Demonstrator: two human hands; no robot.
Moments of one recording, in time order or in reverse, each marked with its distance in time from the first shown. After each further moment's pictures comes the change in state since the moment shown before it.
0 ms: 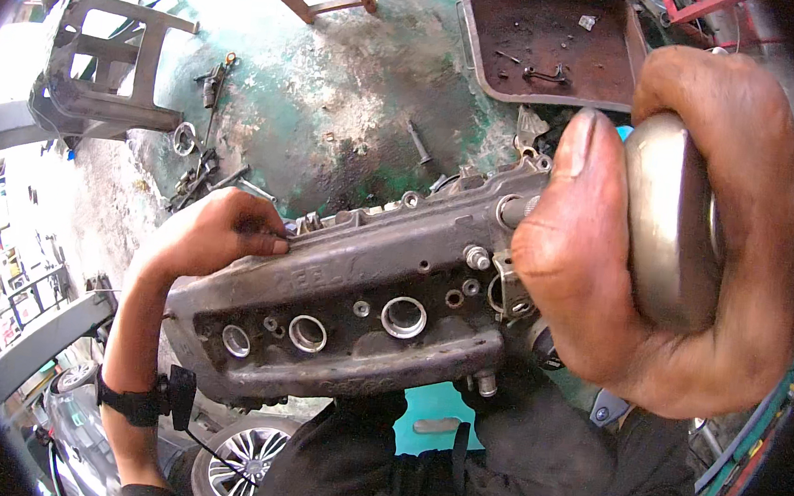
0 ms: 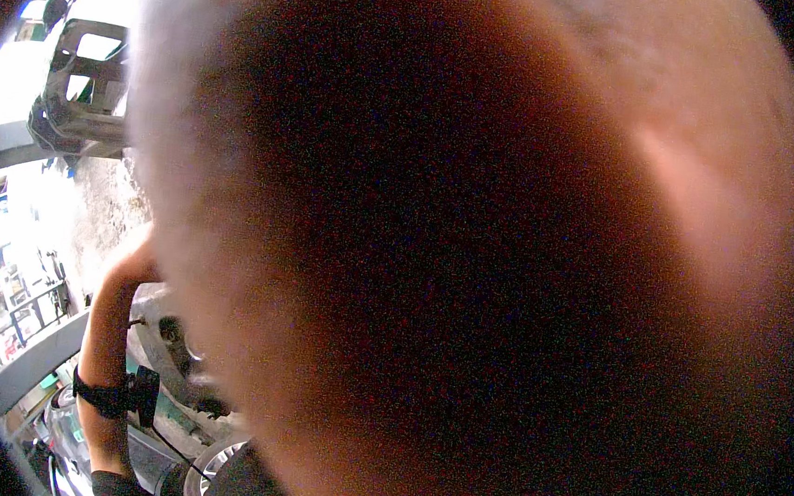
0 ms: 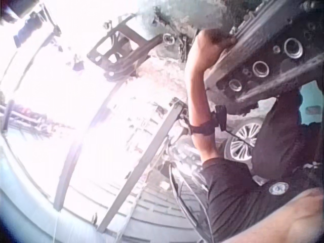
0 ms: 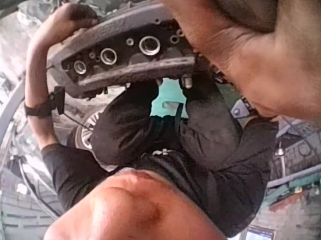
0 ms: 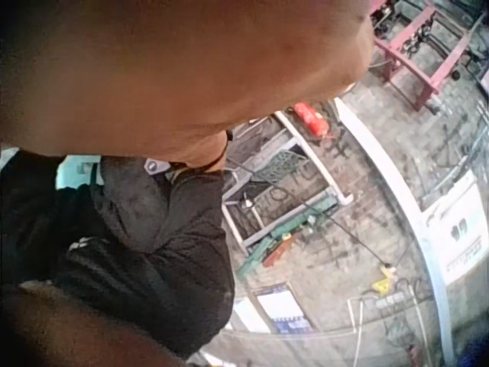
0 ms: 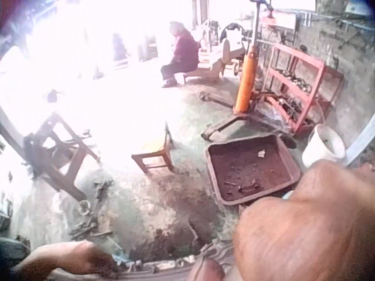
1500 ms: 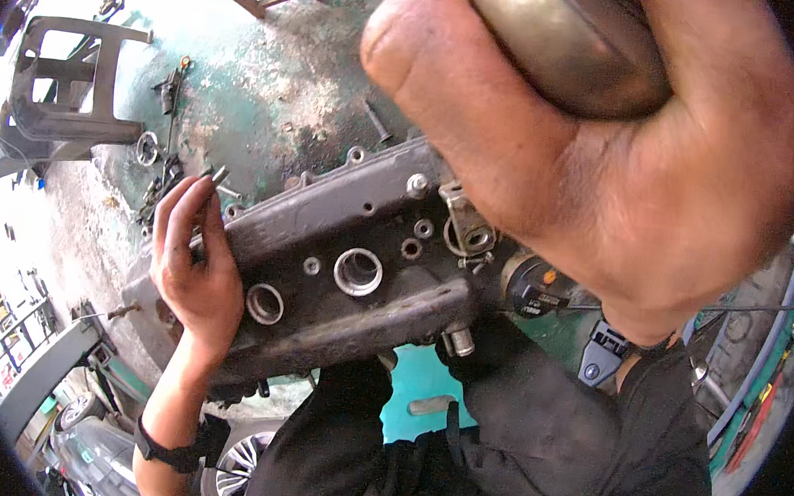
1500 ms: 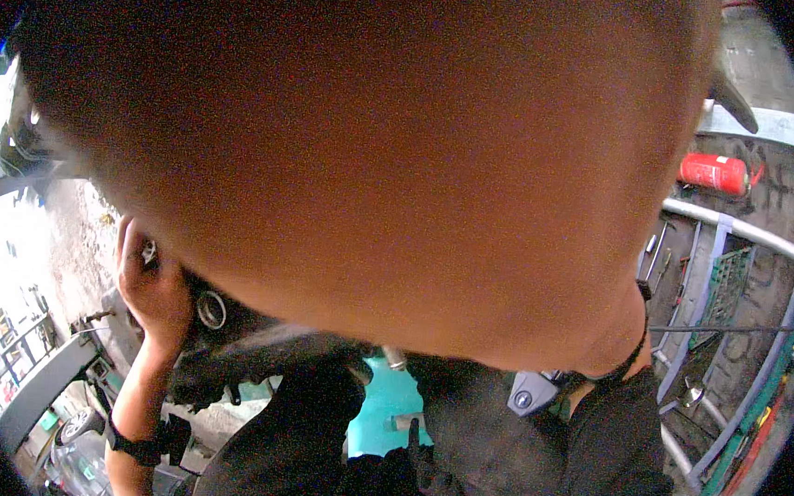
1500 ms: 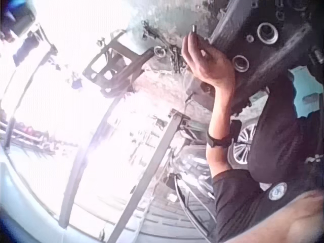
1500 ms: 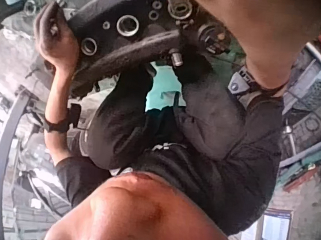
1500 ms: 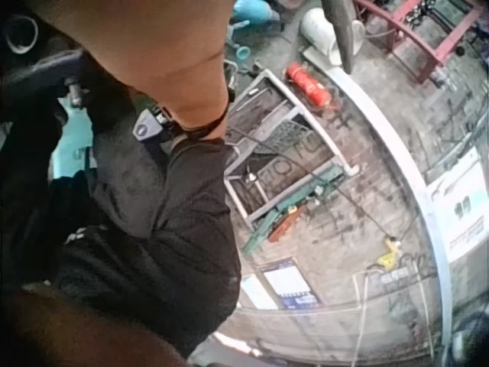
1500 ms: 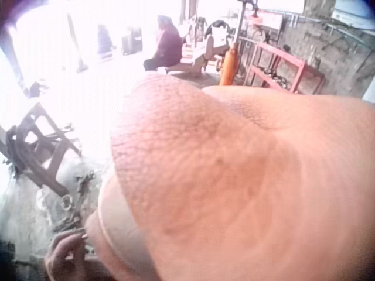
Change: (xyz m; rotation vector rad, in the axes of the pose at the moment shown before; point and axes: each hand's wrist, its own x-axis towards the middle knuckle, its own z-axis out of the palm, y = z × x) left_hand -0.015 0.013 0.102 0.049 1.191 0.326; right_hand -0.013 -0.003 0.011 -0.100 0.071 -0.023
